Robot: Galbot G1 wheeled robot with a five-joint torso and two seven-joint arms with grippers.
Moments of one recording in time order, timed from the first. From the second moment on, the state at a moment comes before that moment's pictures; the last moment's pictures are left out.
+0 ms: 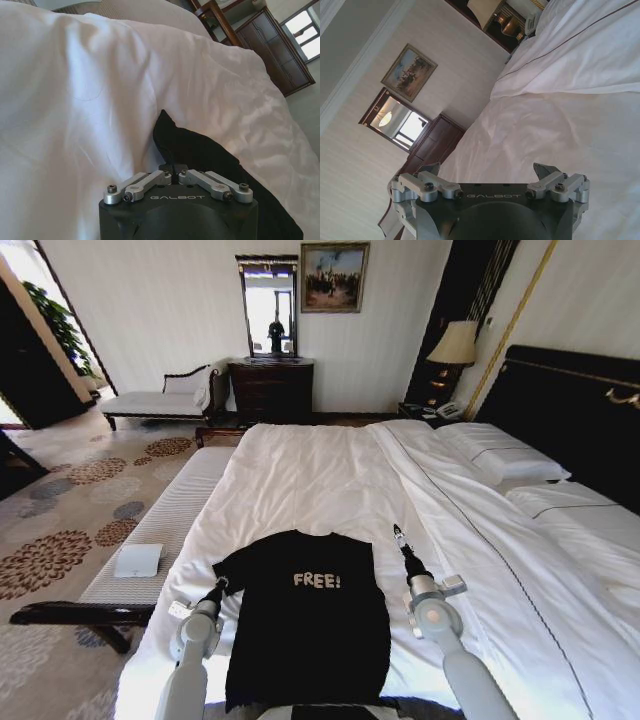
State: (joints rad) left arm 1.33 -1.54 -0.73 -1.78 -1.08 0.34 -0.38; right arm -1.30 1.20 0.48 1.87 1.28 0.11 0.24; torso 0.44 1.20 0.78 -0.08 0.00
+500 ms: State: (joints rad) left arm 1.38 -1.45 -0.56 -1.84 -0.80 0.21 -0.13; right arm -1.30 1.19 0.48 1.88 1.27 0.10 0.27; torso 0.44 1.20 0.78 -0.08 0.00
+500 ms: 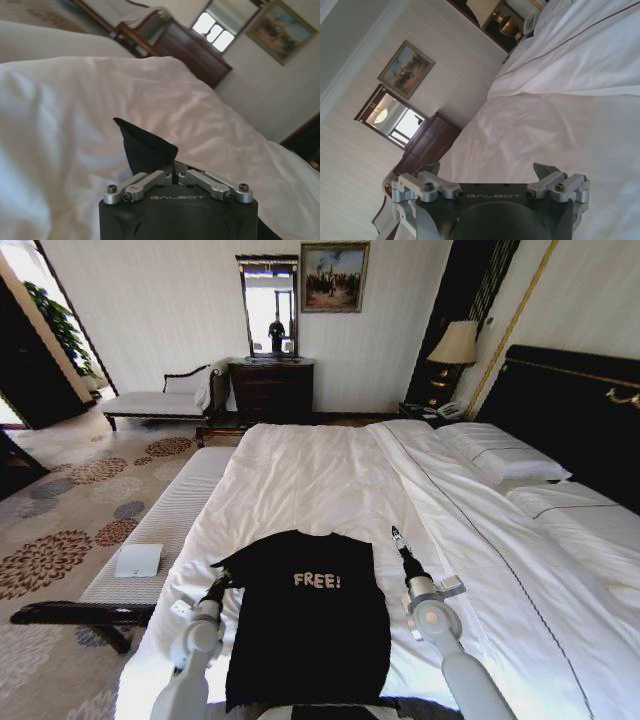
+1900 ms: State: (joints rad) left arm 1.42 -1.33 -0.32 -1.86 -0.56 0.16 -0.02; right arm -1.31 1.19 0.49 1.86 1.27 0.10 0.28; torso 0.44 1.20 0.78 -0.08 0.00
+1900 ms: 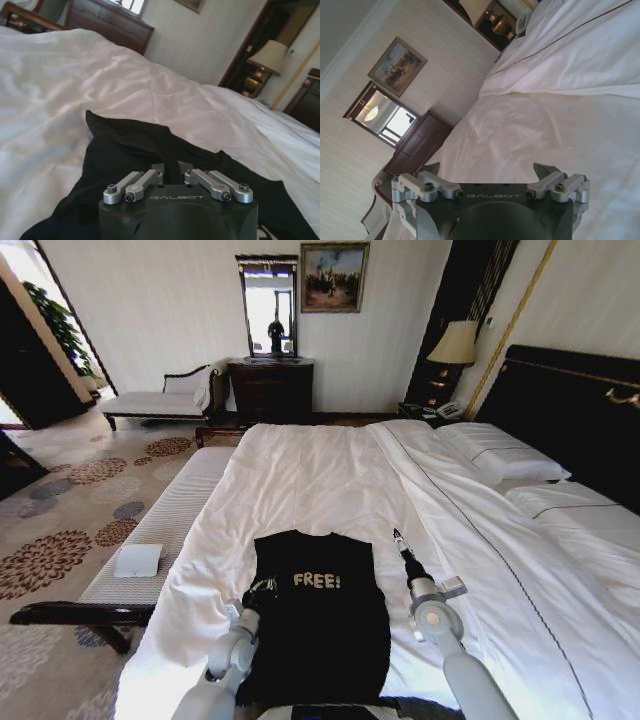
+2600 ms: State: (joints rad) left arm 1.41 -1.34 -0.30 -1.83 -0.56 0.19 -0.04; right arm -1.29 1.17 0.48 1.84 1.28 0.10 0.28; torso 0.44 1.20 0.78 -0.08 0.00
